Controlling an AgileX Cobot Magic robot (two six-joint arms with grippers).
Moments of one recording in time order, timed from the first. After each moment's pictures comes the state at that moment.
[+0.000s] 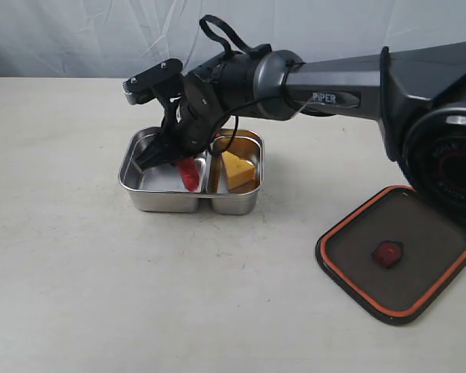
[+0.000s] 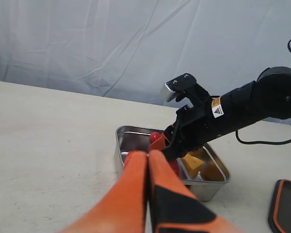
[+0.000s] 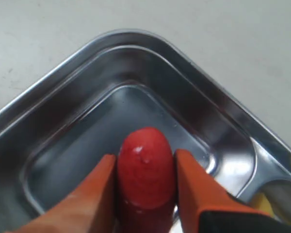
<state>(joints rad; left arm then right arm) -0.14 0.00 -0.16 -0.55 0.38 0.19 0.88 2.25 -1.71 -0.06 0.50 -0.03</state>
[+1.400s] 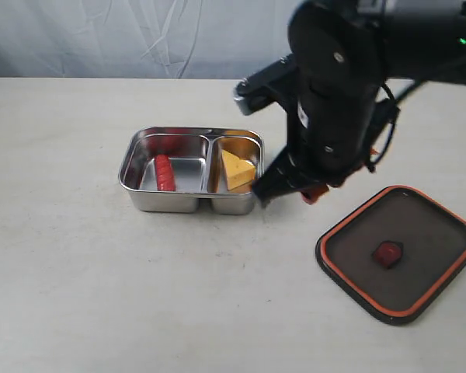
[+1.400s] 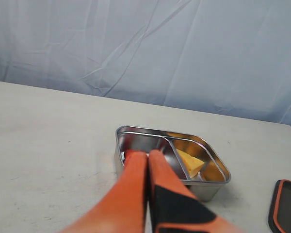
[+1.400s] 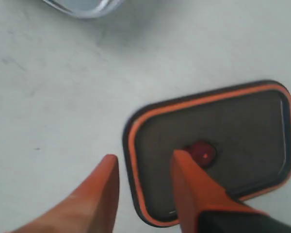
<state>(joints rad) -0.14 0.00 -0.16 -0.55 0.38 0.19 0.90 1.63 -1.21 -0.28 1.10 0.30</state>
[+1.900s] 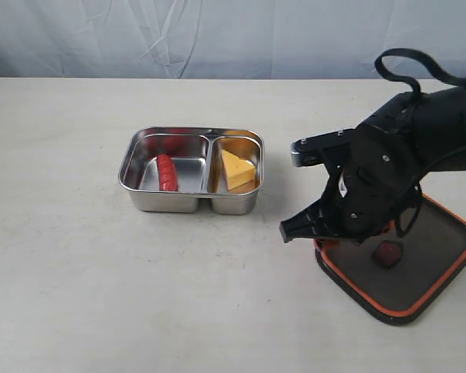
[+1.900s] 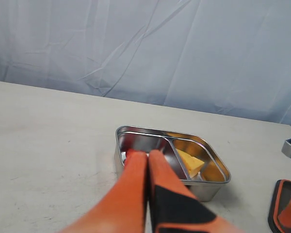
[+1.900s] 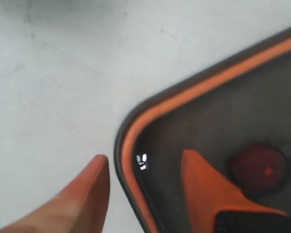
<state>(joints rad) -0.14 0.00 -0.16 -0.55 0.38 0.19 0.72 1.72 -0.87 -0.16 0.61 0.39</state>
